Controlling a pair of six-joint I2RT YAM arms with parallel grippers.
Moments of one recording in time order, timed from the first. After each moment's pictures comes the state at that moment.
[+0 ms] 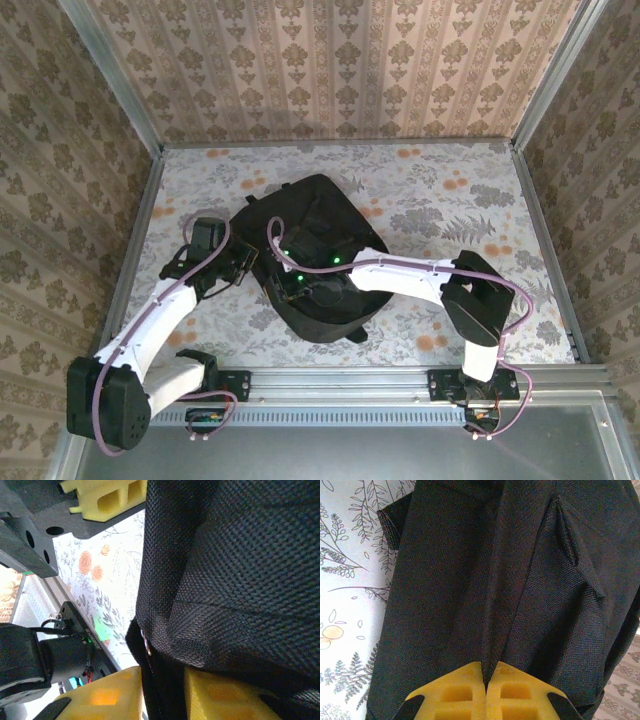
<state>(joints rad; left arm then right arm) -0.32 1.04 0.67 -0.45 0.21 -1.26 0.99 1.83 1.32 -0.32 -0.32 0.63</state>
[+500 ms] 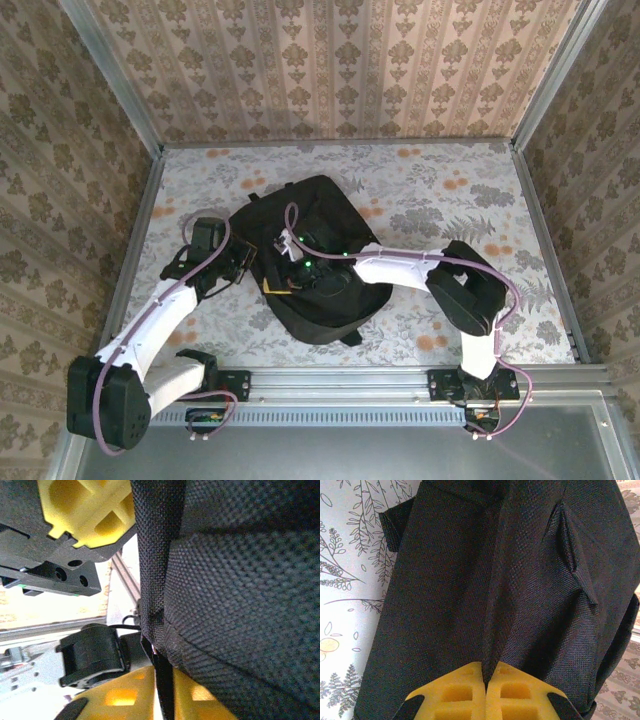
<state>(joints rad) -0.32 1.04 0.66 -0.41 0.19 -1.27 0.89 1.89 1.22 0.03 -0.71 0.92</state>
